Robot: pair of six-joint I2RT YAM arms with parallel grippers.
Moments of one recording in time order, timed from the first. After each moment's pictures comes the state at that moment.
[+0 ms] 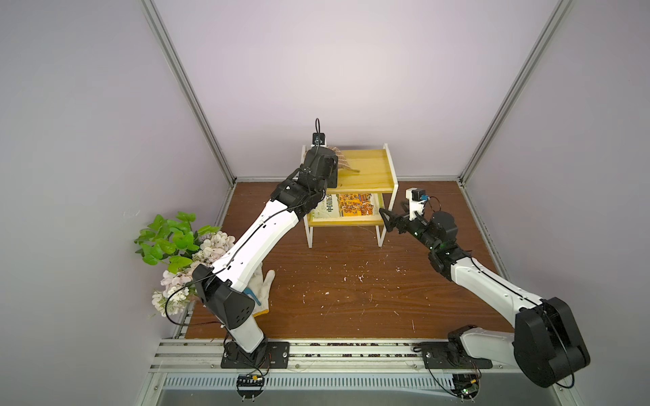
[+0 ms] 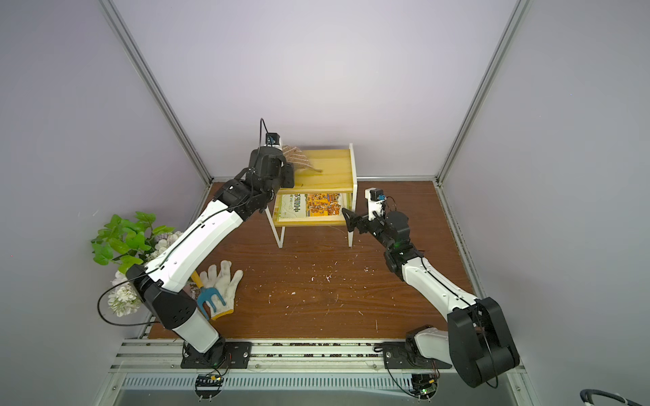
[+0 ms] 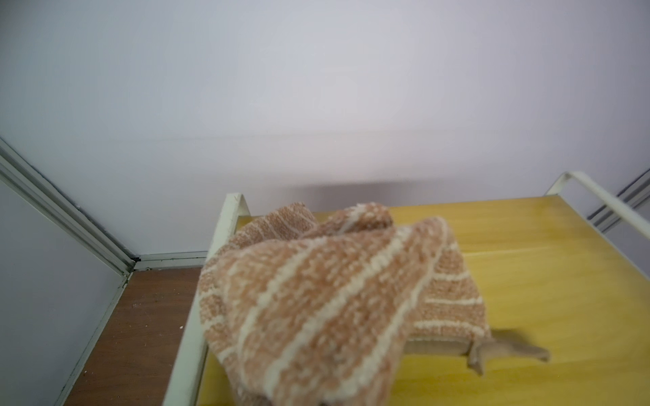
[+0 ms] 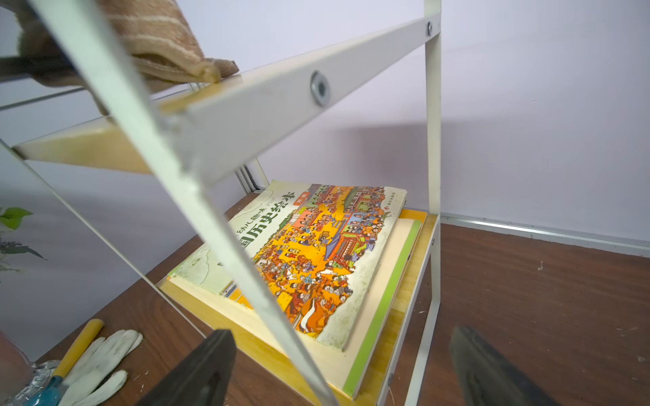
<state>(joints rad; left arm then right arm) -0.58 1.66 1.87 -0.60 -0.52 -0.22 0.33 1.27 0.72 0.46 -0.22 0.21</state>
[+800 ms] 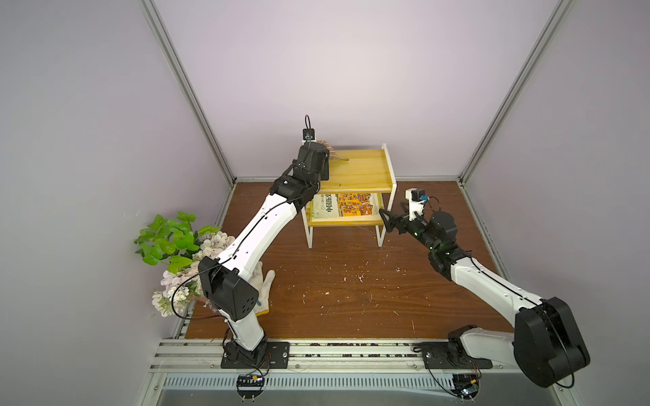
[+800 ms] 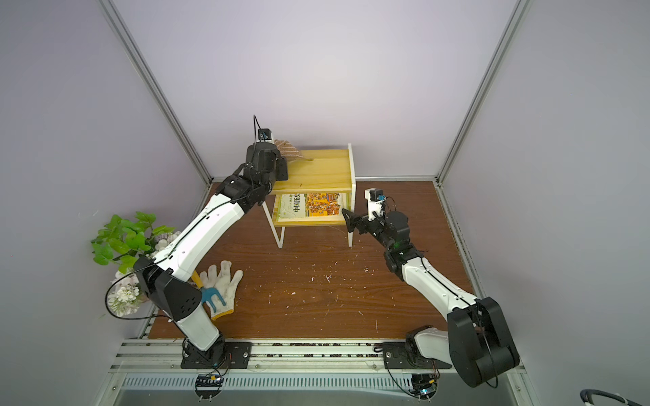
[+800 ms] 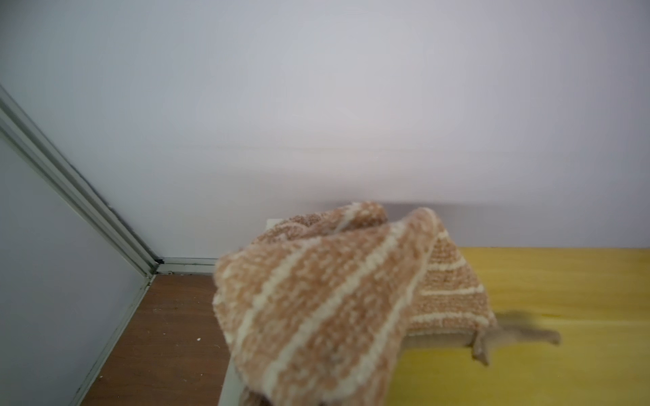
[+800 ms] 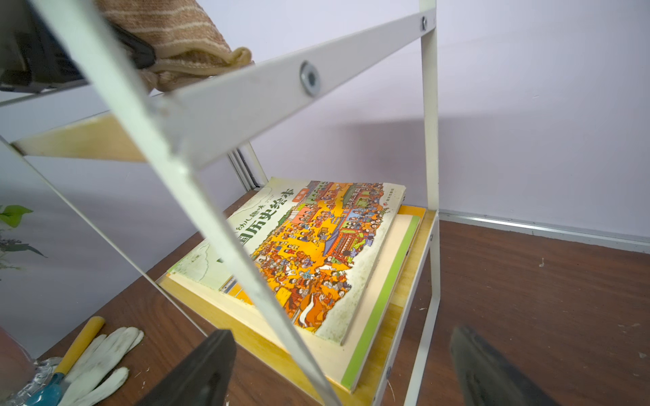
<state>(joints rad) -0.51 1.71 1.85 -0.52 -0.51 -0.21 0.33 1.27 0.72 0.46 -0.23 0.22</state>
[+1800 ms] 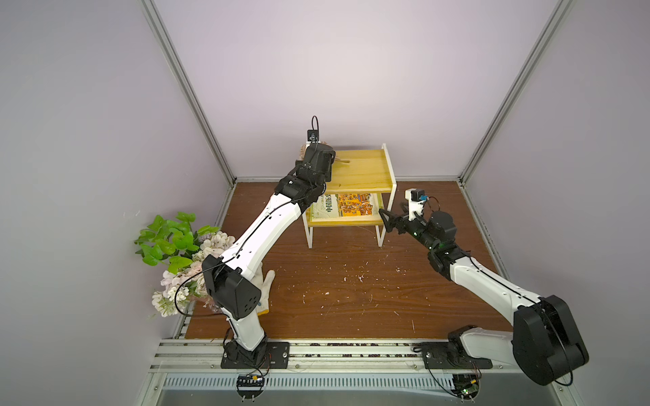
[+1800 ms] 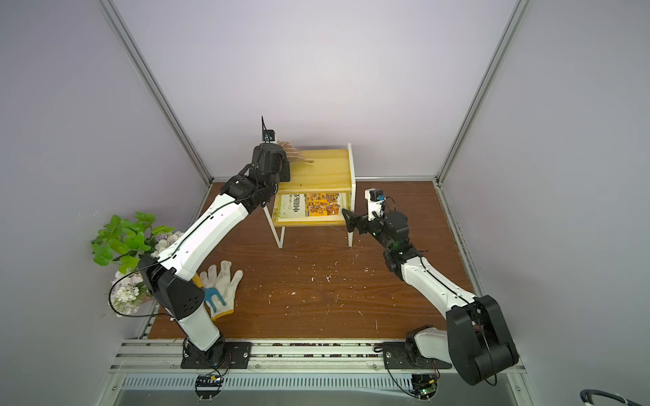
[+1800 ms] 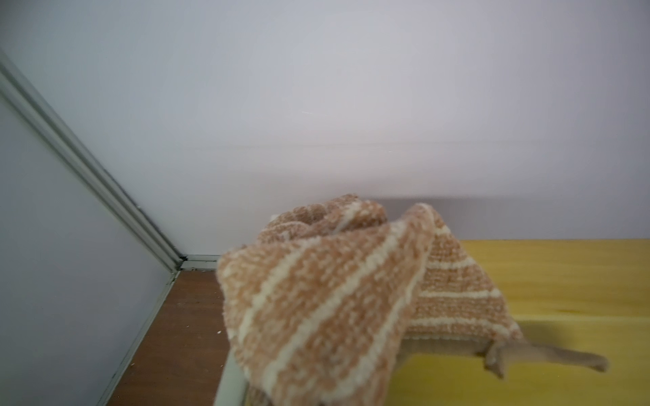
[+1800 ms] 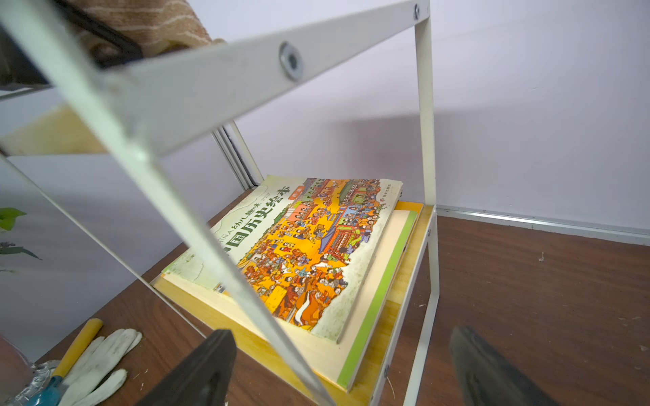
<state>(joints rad) -0.53 1.71 1.86 -0.56 -0.68 -0.16 0.33 1.28 0.72 0.46 -0.22 0.23</state>
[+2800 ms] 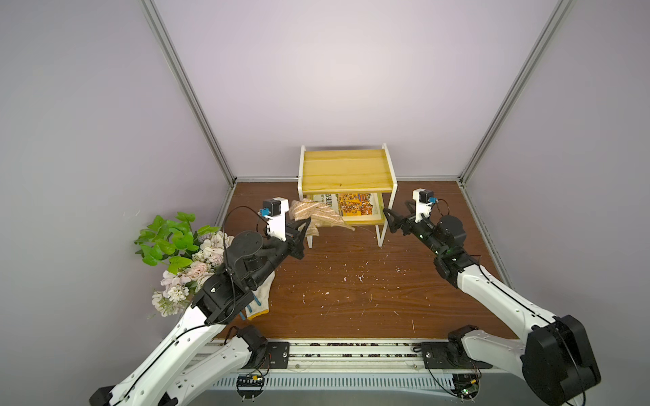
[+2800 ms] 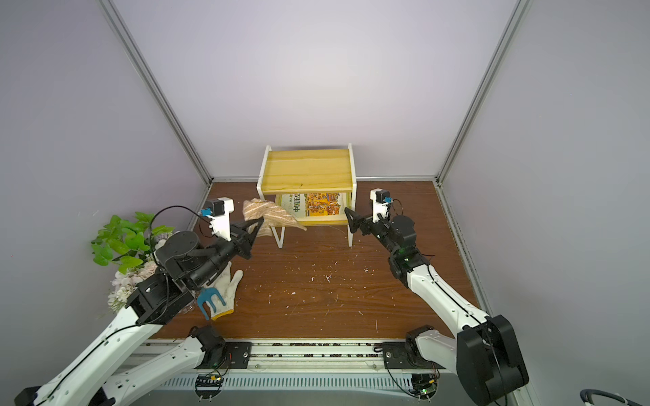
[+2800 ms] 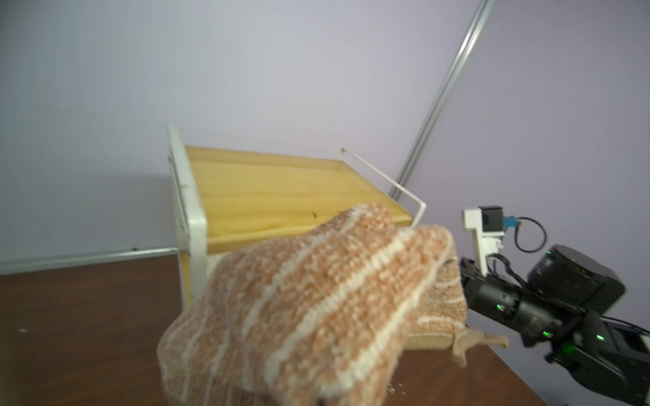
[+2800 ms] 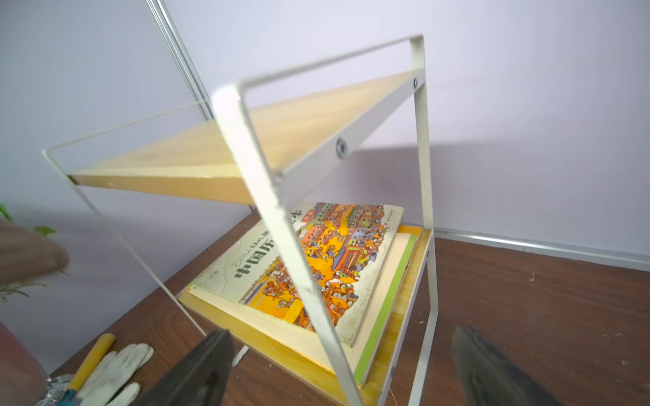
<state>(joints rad) -0.66 0.74 0.91 -0.30 -0.05 -0.34 0.33 1.14 0.67 0.47 -0.20 0.26</state>
